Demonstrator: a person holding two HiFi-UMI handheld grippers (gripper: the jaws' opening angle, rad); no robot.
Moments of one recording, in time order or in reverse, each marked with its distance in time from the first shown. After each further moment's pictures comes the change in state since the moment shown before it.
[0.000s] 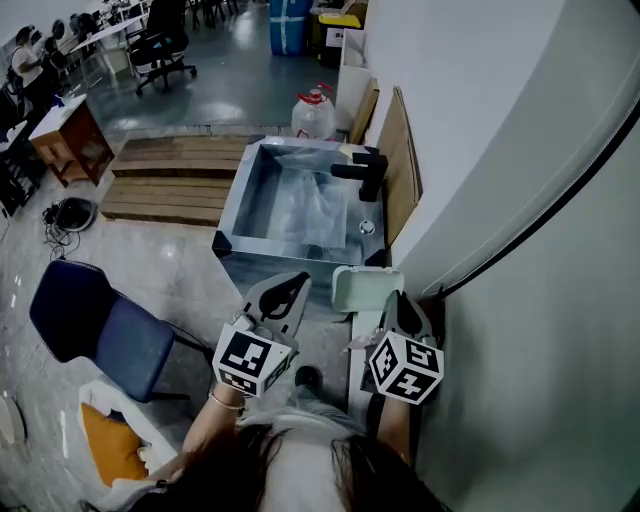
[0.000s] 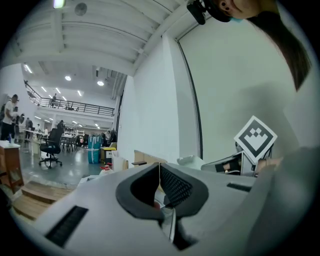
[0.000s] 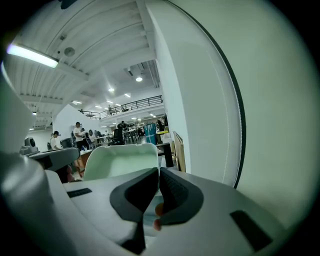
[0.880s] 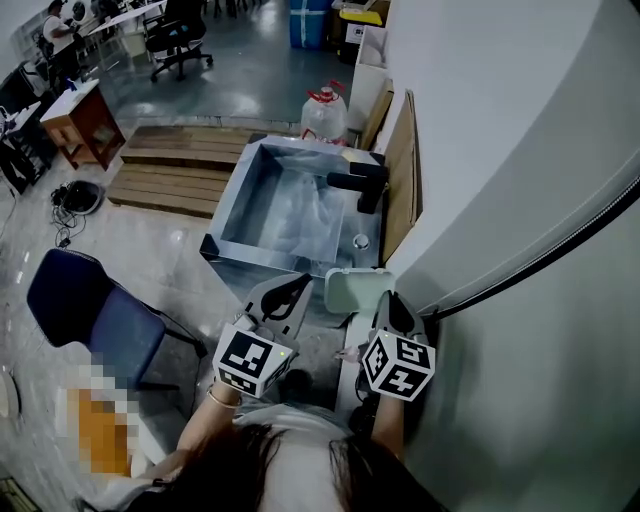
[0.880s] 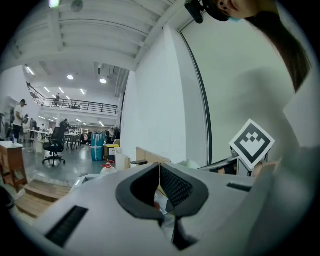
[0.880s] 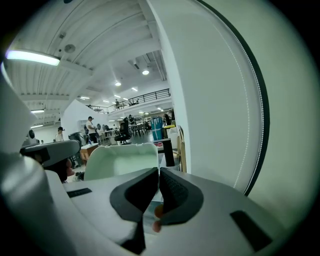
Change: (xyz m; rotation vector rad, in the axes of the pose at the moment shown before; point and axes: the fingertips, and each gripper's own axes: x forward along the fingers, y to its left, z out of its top) left arm 0.077 -0.004 -0.011 -0.005 0.041 0.048; right arm 0.078 -0.038 0.003 -0.042 0.077 0.096
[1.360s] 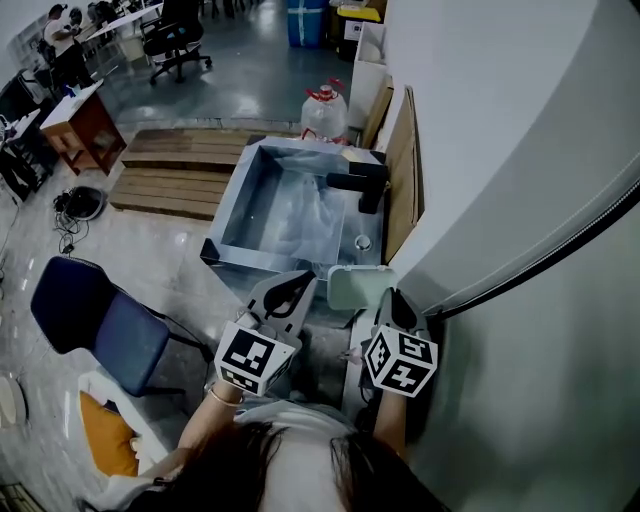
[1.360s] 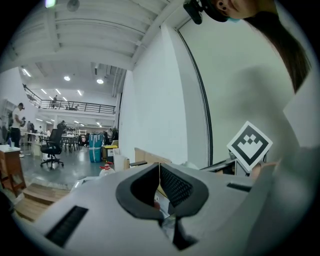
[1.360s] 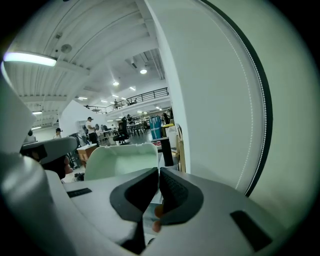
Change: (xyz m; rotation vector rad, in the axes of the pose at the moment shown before) left arm 0.016 0.004 0.001 0.028 0.009 -0.018; right arm 0.017 -0.008 -0.002 0.018 0.012 -0.010
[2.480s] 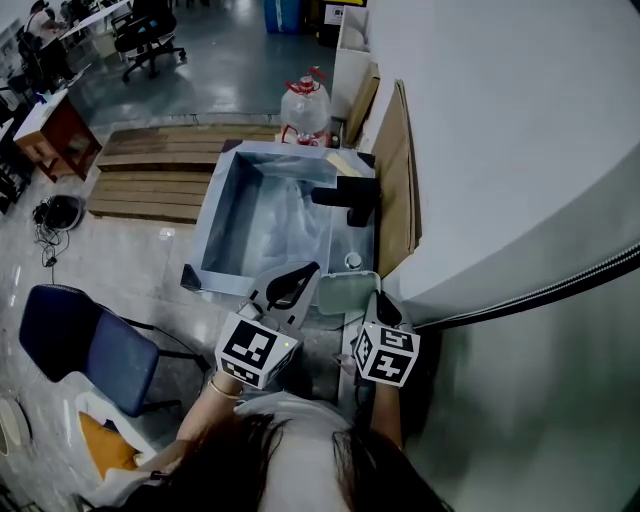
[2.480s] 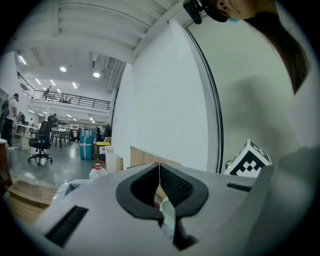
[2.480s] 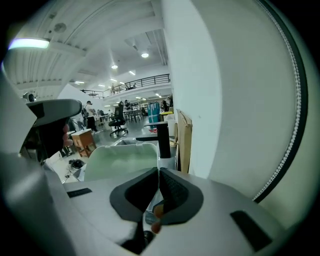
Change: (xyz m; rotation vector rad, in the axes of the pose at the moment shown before) left arm 0.090 0.050 0.002 -0.033 0.005 -0.092; right arm 0.097 -0.013 -0.020 -0.062 0.159 -0.048
